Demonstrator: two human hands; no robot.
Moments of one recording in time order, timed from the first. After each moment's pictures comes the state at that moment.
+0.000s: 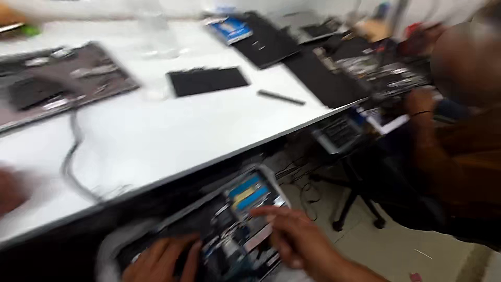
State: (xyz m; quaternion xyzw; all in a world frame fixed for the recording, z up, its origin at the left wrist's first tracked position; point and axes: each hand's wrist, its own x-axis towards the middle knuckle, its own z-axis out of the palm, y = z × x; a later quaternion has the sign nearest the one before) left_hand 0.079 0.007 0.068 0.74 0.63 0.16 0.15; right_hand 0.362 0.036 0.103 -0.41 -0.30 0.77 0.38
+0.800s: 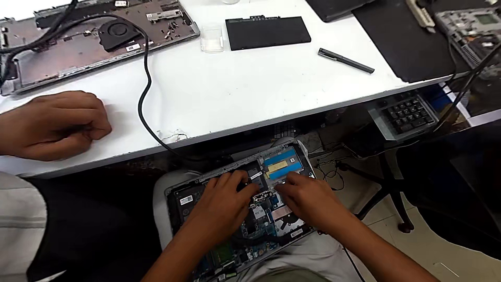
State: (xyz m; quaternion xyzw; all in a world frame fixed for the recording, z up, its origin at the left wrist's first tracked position) left_hand 0.090 0.051 0.036 0.86 0.49 0.07 0.10; right_hand 0.354 0.075 0.034 -0.41 -0.88 0.20 0.12
